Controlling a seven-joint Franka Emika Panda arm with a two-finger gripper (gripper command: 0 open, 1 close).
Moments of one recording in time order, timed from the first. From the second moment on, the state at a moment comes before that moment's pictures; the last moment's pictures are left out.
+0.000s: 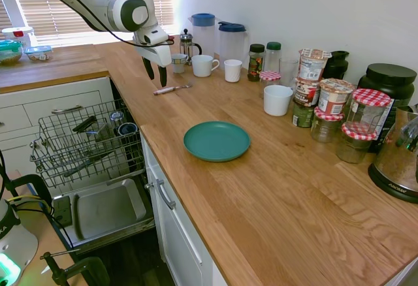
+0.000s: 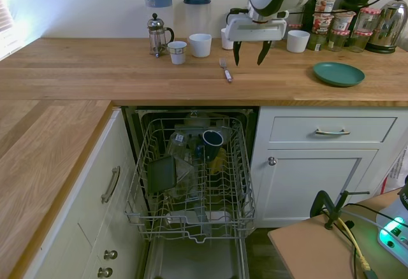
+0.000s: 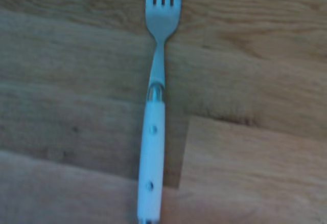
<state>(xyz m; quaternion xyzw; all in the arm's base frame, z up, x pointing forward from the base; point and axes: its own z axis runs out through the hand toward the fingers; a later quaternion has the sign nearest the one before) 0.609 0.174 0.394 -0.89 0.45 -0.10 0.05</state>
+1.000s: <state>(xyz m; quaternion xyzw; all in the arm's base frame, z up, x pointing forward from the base) 0.694 0.205 0.350 -0.85 0.52 -0.09 0.02</state>
